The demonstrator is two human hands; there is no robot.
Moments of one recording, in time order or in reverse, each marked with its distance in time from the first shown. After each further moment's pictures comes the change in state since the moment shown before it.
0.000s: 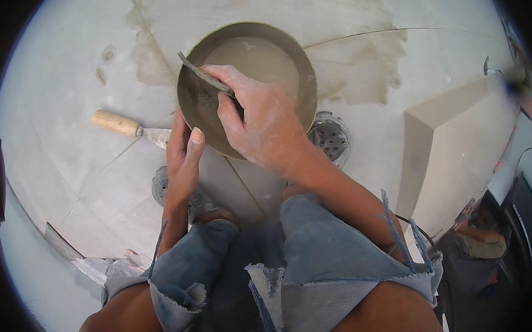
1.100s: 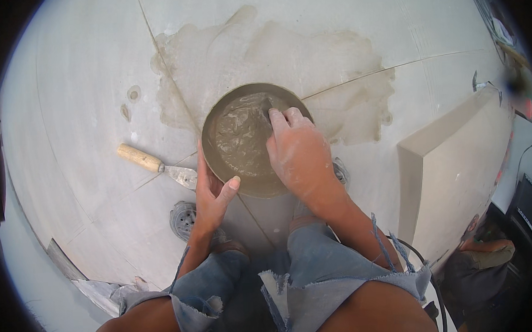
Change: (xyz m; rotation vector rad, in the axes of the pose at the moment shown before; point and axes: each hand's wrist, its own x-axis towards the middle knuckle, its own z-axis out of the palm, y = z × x) left_hand -0.007 -0.020 0.013 -0.223 0.078 -0.010; right_hand -0.003 0.017 -0.024 -0.723 0.088 0.015
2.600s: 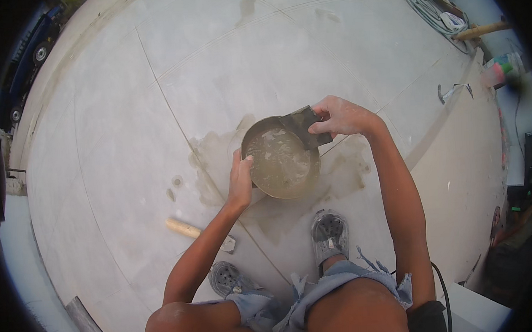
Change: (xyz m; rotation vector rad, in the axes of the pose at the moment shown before) left_hand 0.152 0.059 0.052 0.422 -0.141 0.279; right_hand 0.109 0.088 -0.186 0.387 -0.345 0.057
